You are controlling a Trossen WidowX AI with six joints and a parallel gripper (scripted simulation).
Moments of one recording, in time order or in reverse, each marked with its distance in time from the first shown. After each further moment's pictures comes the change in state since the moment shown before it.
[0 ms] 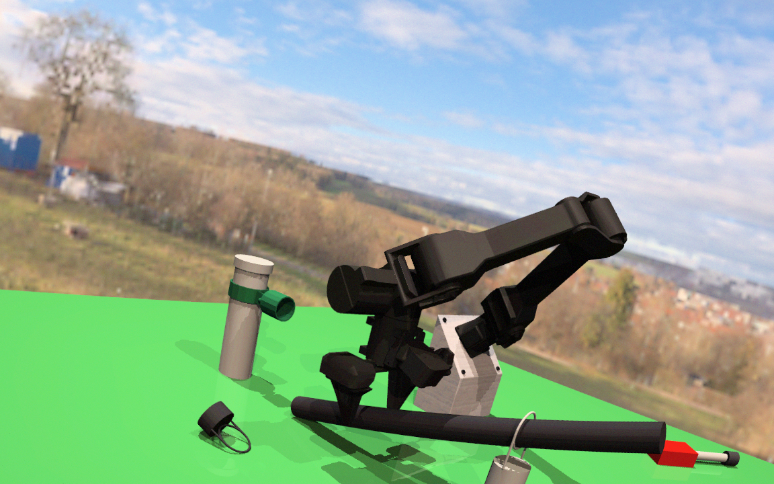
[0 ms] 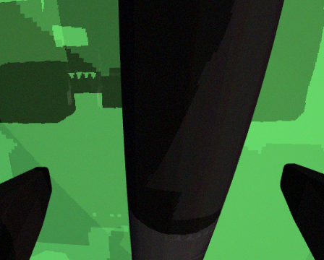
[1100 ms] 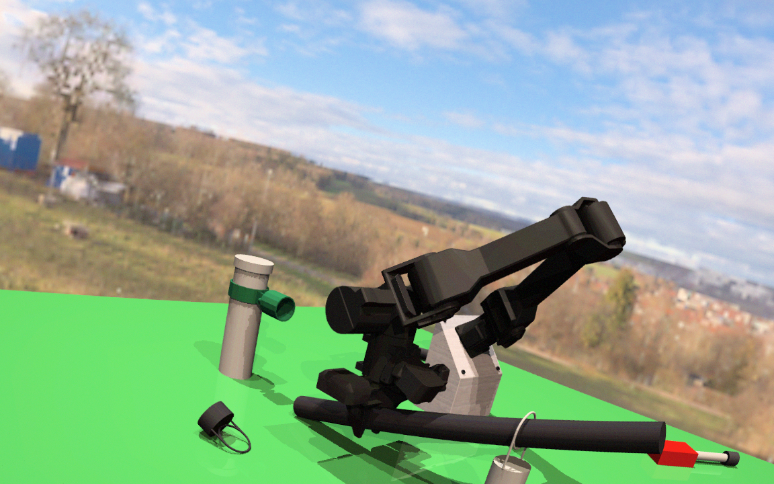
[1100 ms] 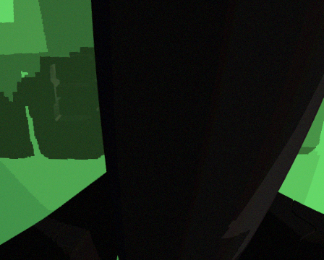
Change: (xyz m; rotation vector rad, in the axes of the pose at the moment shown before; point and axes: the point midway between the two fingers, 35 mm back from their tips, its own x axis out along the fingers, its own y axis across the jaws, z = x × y) arm 0.024 0.002 -0.001 0.005 -0.004 0.001
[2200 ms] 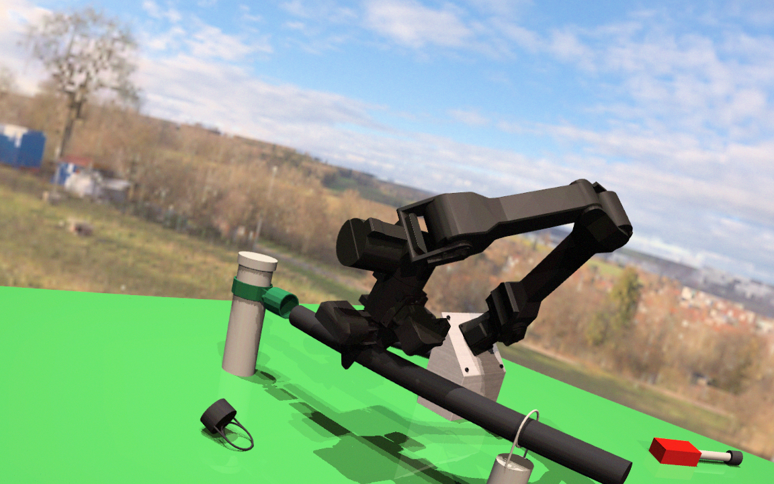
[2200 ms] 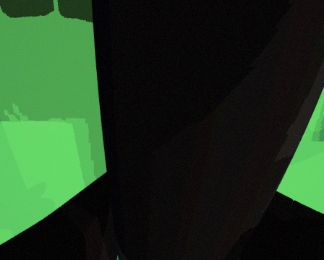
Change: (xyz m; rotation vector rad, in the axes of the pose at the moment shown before) arm -0.080 -0.001 -0.045 -0.003 0.335 0.031
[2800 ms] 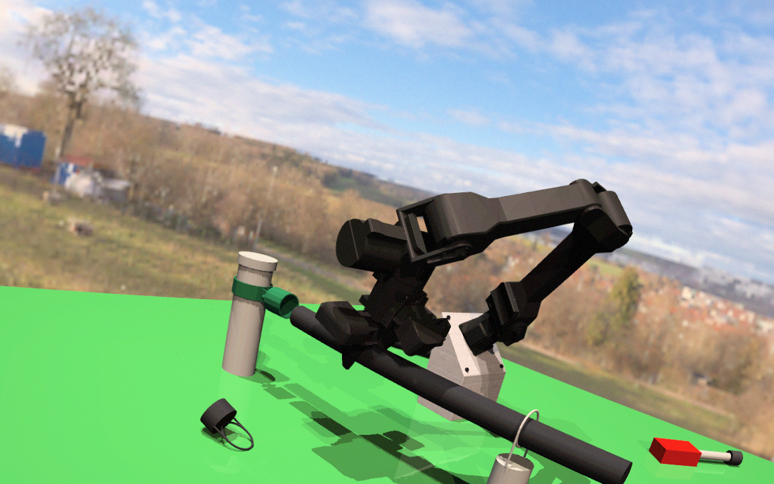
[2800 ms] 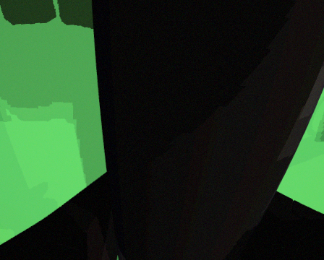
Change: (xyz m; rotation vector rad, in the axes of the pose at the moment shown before) arm 0.000 0.001 0.000 0.002 -0.001 0.007
